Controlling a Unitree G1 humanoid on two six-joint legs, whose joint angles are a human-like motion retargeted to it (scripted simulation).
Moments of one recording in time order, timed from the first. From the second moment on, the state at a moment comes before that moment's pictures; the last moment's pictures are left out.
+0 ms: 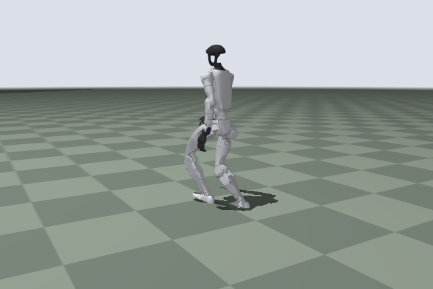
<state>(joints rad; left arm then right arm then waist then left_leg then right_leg) 0.24 0.18 -0.32 1.11 0.05 -0.14 0.22 -0.31 -0.28 0.37 1.06 -0.17 -0.10 -0.39 0.17 -0.10 -0.04 -0.86 -0.02 0.21 1.22 -0.69 0.16 -0.33 0.07 0.00 1.07 -0.81 -0.02</state>
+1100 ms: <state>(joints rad) 0.27 0.14 -0.29 1.27 0.05 -0.12 0.14 -0.30 -0.26 0.35 0.89 -0.11 -0.14 -0.31 0.14 -0.29 -0.02 -0.71 -0.36 0.26 0.92 -0.61 0.25 -0.21 -0.23 0.02 1.35 -0.65 0.15</state>
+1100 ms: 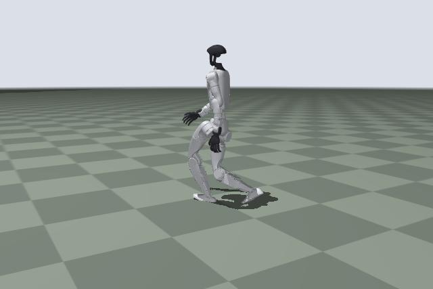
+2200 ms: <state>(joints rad) 0.24 0.12 -0.24 1.25 -0.03 -0.12 0.13 -0.32 -0.30 0.32 0.88 -0.06 -0.14 -0.31 0.17 -0.16 0.01 -0.77 -0.21 0.20 0.90 -0.67 0.18 -0.20 -0.07 -0.03 1.09 -0.82 0.03</state>
